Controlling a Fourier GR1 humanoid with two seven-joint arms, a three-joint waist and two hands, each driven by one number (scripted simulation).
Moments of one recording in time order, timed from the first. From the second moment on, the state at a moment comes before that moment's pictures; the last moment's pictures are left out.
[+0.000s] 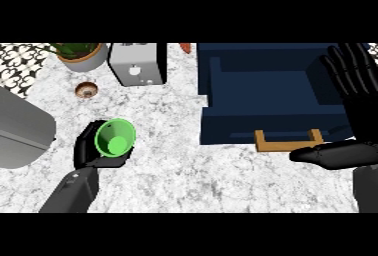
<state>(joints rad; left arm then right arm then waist) -0.51 0.16 0.35 -0.31 0.04 -0.08 -1.11 -0.29 -0.22 -0.14 -1.85 -0.14 0.19 0.13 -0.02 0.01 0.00</state>
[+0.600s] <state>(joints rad) -0.68 0.08 0.27 -0.53 0.06 -0.13 -0.96 -0.25 -0.22 -0.15 -1.85 -0.12 0.19 0.12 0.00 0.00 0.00</state>
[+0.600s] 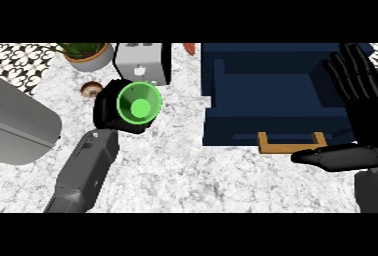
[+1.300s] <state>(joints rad) -0.99 0.01 0.07 -0.80 0.11 0.09 -0.48 -0.26 -0.23 -0.17 -1.83 -0.11 0.19 0.10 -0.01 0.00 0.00</state>
